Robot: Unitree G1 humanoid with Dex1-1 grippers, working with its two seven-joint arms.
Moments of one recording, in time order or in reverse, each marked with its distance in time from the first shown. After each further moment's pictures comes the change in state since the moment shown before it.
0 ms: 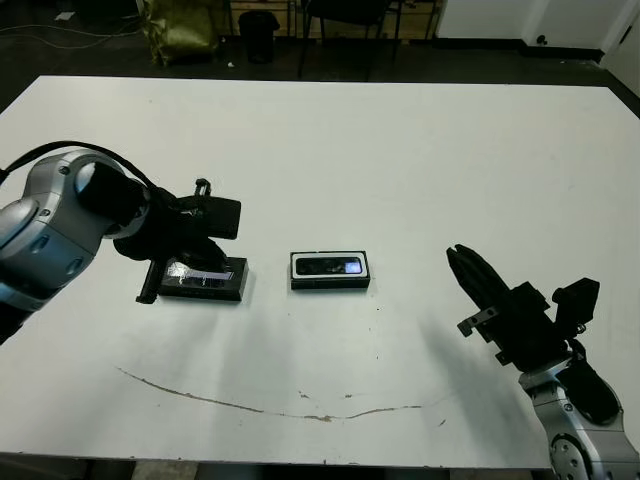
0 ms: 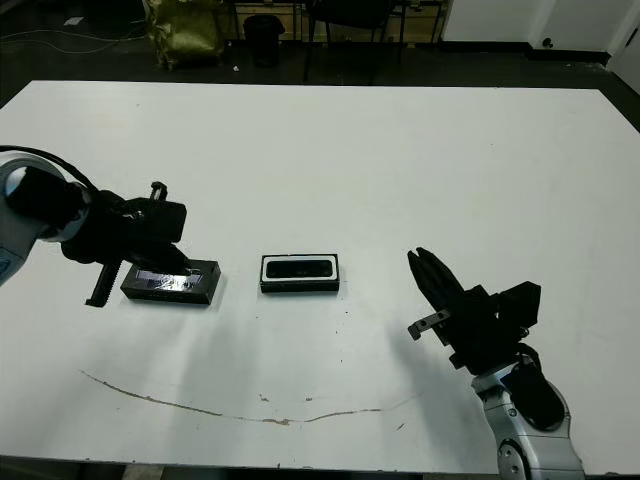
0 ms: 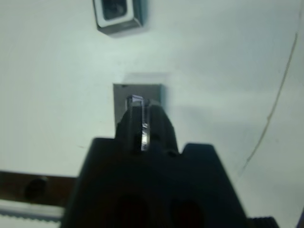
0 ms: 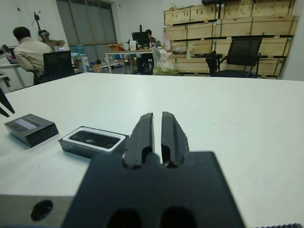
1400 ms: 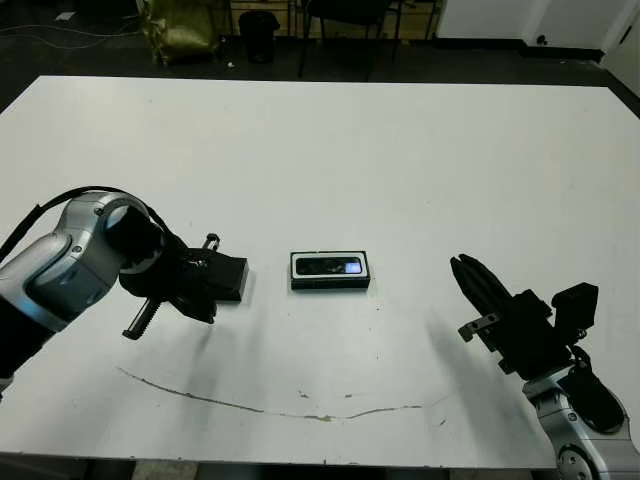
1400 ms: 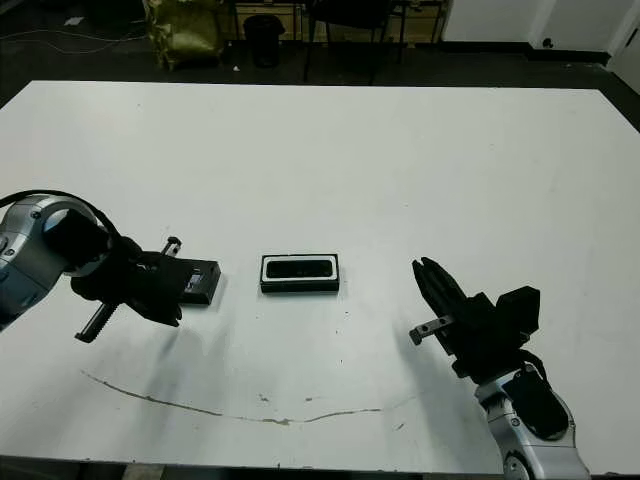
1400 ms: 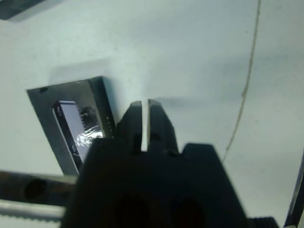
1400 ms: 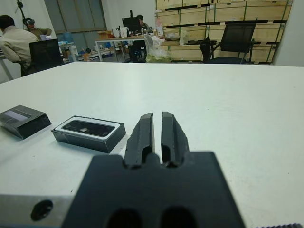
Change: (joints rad) left arm 0.090 -0.049 -0.070 0.048 0.130 -0.148 -0.110; right arm 0.044 -0.010 0.000 -0.054 -0.014 0.069 -0.052
